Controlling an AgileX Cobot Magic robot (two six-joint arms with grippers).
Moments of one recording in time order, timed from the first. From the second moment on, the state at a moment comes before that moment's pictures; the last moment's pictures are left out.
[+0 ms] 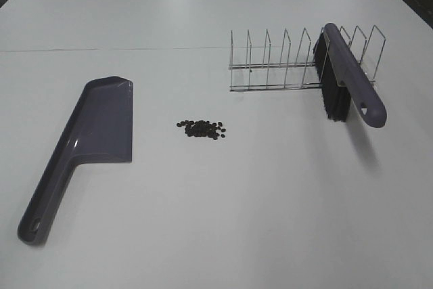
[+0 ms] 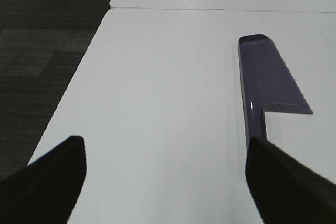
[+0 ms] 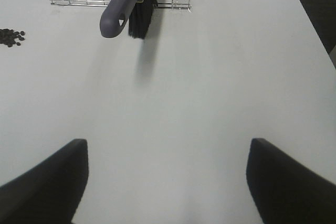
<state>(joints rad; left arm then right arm) 0.00 0.05 -0.52 0.09 1.07 -0.06 0.06 0.00 -0.45 -0.08 1.11 0.04</state>
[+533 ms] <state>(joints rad) 0.00 0.31 -0.52 0.09 1.07 -0.06 0.06 0.00 -0.45 -0.08 1.11 0.04</state>
